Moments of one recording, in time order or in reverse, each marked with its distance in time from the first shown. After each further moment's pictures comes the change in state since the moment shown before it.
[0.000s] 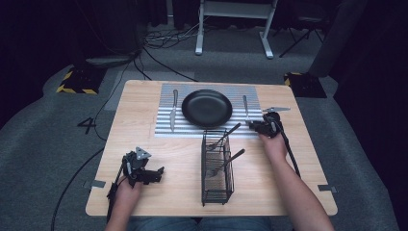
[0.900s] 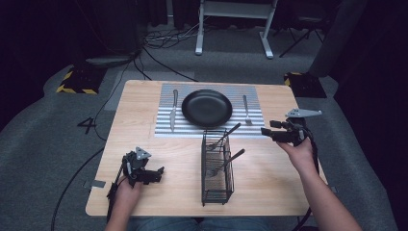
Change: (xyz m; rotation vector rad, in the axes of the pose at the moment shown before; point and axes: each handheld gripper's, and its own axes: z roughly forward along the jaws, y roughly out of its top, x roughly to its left) left arm 0.000 0.000 0.000 0.000 0.000 0.000; right arm 0.025 0.000 -0.123 -0.102 0.134 -0.152
